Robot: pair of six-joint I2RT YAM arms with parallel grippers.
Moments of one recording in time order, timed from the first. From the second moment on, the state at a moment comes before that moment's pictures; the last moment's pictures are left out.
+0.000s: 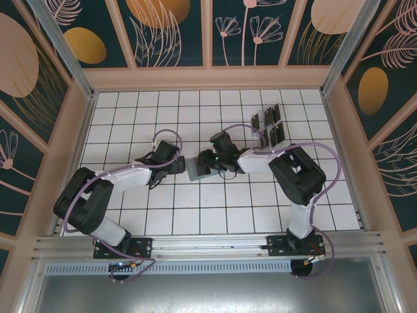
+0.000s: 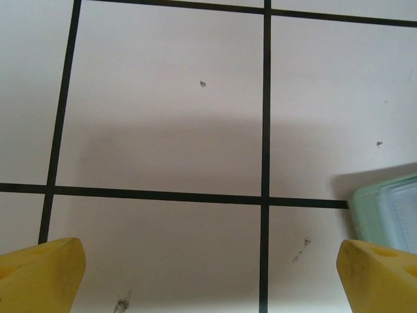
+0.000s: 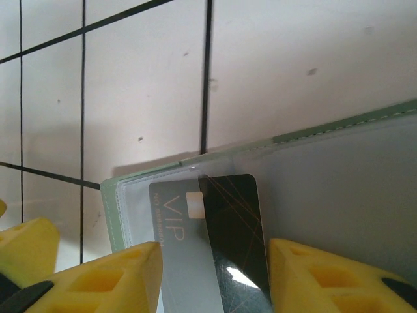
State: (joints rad) left arm -0.54 1.55 0.72 -0.17 -0.27 -0.57; right arm 0.75 1.89 1.02 0.04 -0.17 0.81
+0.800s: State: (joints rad) left arm -0.54 1.63 0.72 -0.16 -0.28 -0.58; right arm 0.84 1.91 1.07 -0.02 -0.12 0.76
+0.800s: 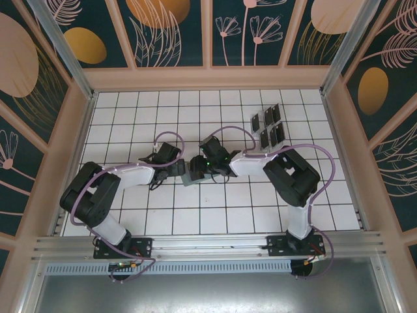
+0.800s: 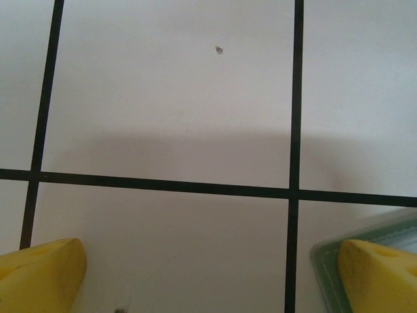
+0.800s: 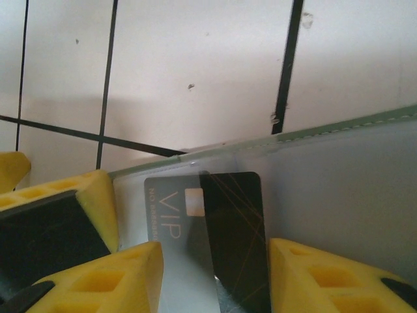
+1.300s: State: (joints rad) left arm -0.54 1.64 0.74 -0.15 -0.30 -0.59; right arm 0.90 1.91 1.08 -0.04 -0.10 0.73
